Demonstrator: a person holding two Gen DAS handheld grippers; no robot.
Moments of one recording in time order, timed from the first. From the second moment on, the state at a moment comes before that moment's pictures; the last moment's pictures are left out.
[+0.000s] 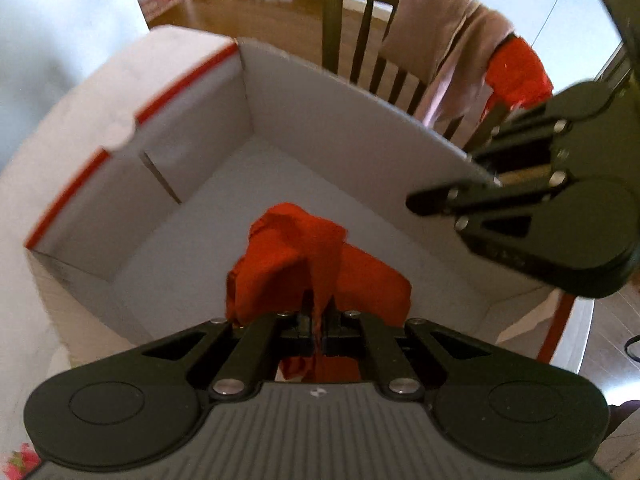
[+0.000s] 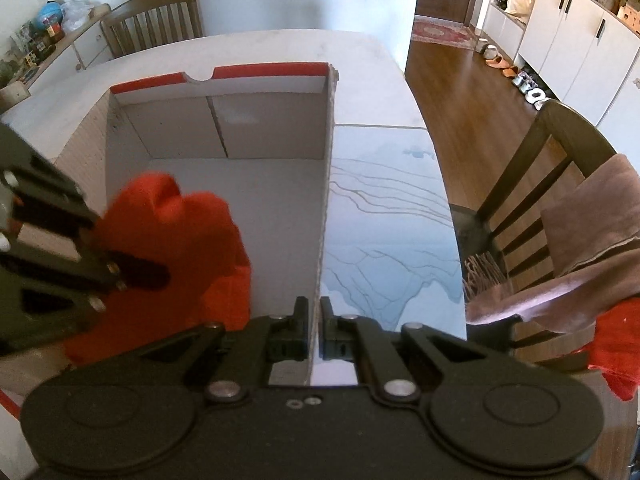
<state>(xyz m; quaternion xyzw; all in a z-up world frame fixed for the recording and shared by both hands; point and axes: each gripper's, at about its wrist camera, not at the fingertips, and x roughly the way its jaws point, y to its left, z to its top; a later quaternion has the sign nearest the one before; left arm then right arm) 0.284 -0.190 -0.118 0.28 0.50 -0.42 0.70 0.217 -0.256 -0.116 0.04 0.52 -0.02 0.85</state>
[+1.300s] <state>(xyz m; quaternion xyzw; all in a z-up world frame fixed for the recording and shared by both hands) 0.271 -0.171 -0.098 0.25 0.48 -0.39 0.74 0.221 -0.254 -0.117 0.03 0.53 -0.03 0.85</state>
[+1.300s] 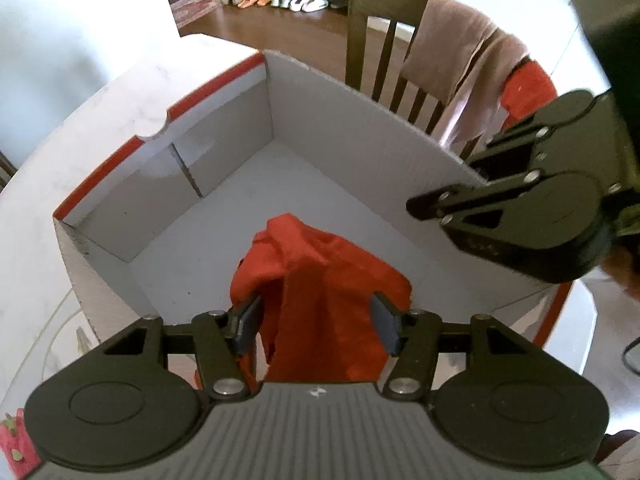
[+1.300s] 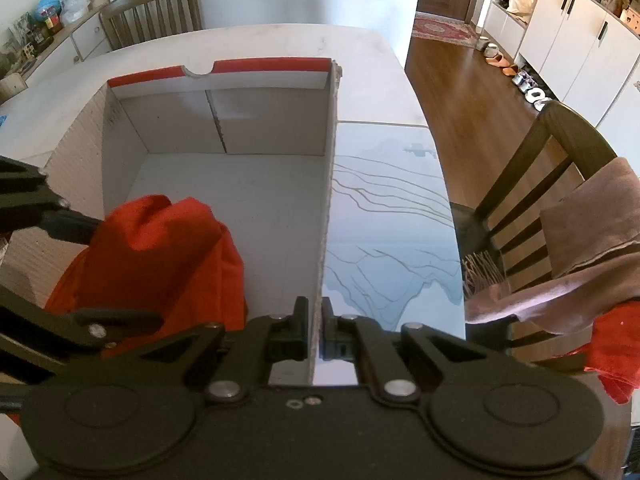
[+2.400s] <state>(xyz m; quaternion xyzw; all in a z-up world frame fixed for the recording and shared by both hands) 0.248 0.018 -0.031 0.15 0.44 -0.27 0.84 0.228 -0.249 -0.122 0.02 0.55 -0.03 0.84</state>
